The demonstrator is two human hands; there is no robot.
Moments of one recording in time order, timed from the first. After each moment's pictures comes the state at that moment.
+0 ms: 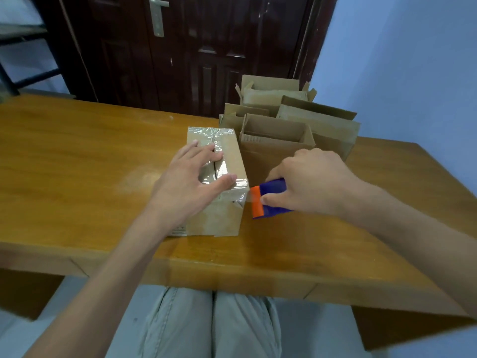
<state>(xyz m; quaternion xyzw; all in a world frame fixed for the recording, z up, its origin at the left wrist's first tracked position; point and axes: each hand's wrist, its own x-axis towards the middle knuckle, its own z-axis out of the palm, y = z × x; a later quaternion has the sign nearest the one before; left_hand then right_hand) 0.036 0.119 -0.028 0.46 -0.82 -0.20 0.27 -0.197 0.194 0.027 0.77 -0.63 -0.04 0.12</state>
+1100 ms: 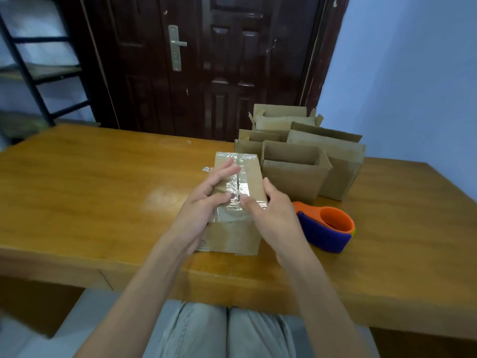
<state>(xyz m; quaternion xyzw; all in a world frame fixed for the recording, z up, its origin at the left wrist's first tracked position) 0.049 0.132 -0.038 0.27 -0.63 -0.58 0.43 -0.106 0.196 -0.026 0.49 -0.68 0.46 -0.30</state>
